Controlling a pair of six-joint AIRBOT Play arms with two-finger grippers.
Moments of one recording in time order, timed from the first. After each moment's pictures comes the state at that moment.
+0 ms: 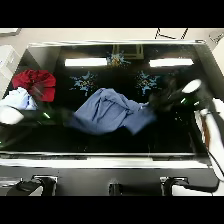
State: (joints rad) left arm -0.15 -0.93 0.98 1.03 -1.02 -1.55; right arm -0.08 -1.47 1.31 -0.89 1.22 1.40
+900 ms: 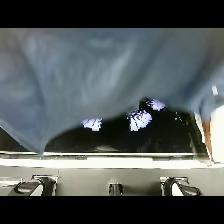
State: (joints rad) left arm -0.04 -0.78 1.71 1.15 -0.89 -1.59; right arm -0.26 -0.87 1.95 -1.06 0.74 1.38
